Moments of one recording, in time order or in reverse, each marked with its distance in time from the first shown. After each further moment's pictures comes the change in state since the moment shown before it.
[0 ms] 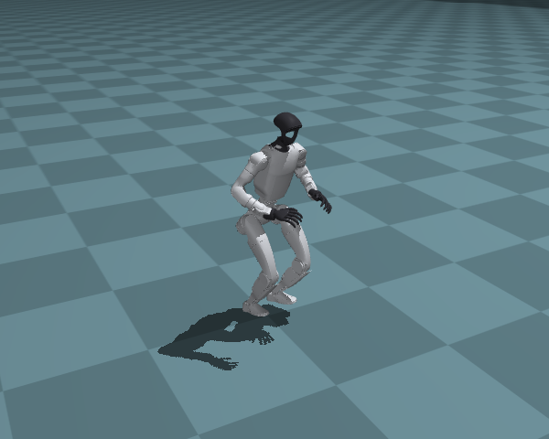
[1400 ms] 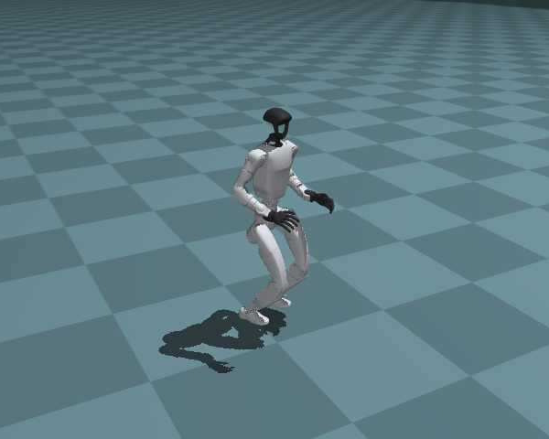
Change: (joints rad) left arm 0.184 -0.236 0.152 0.211 -0.358 0.044 0.013; right arm 0.200 0.194 -0.054 0.162 0.142 0.067 -0.084; waist -0.037 -0.113 0.103; left_leg 0.491 -0.208 -0.027 -0.121 0.000 -0.081; right_leg 0.331 -0.156 0.130 0.122 0.000 0.150
